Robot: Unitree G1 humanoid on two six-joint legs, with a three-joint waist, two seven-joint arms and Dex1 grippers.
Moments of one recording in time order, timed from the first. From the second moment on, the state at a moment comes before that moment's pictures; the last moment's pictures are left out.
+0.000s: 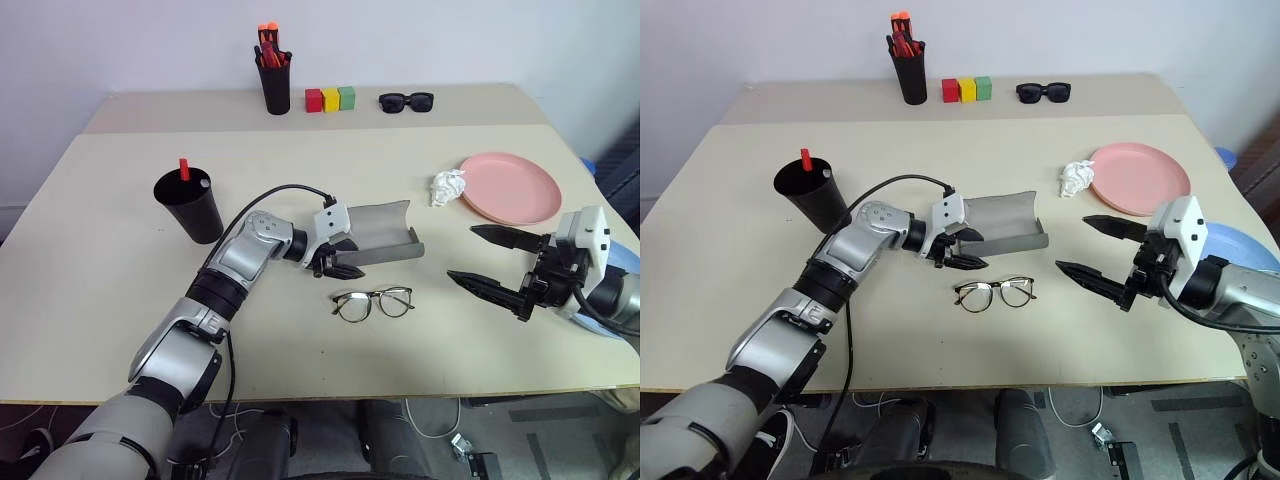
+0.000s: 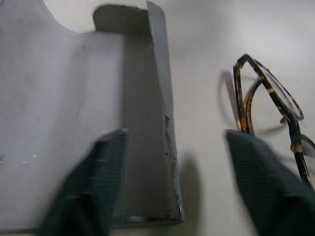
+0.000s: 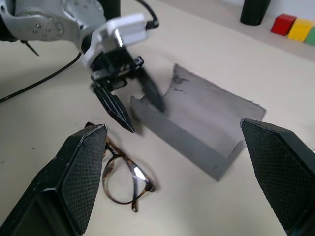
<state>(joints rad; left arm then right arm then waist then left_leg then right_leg) -0.88 0.26 -0.41 0.53 -0.07 0.30 -1.12 -0.01 -0.85 -0.44 -0.41 0.69 0.53 0.98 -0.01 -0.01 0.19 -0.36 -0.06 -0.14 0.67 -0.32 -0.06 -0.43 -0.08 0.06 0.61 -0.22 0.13</state>
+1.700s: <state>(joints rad) -0.64 0.60 -0.29 0.26 -0.13 0.23 -1.34 -0.14 -0.85 -0.32 -0.39 0.68 0.52 0.96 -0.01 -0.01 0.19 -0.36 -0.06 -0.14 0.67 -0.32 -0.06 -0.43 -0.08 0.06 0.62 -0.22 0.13</state>
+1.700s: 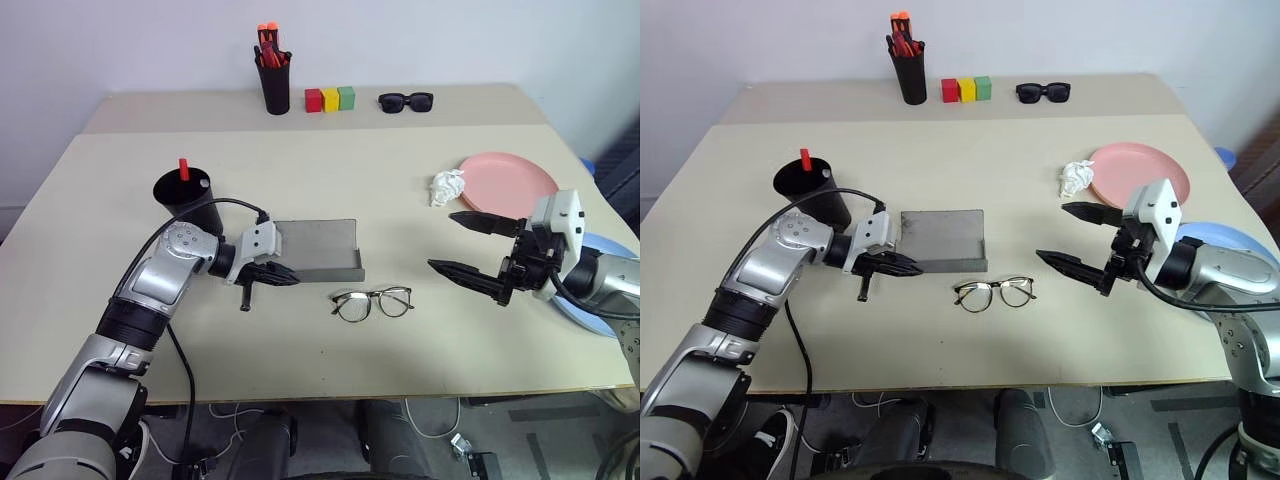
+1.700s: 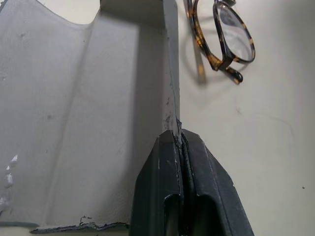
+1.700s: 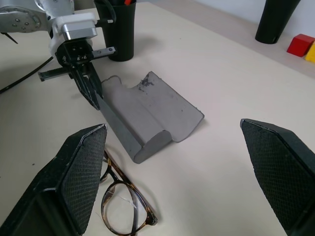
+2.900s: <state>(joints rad) -0.44 0.86 0.12 -0.04 -0.59 0.51 -1.45 -0.35 -0.86 0.29 -0.45 0.16 0.62 0.88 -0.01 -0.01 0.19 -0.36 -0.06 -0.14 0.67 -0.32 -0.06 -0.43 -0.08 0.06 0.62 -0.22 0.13</state>
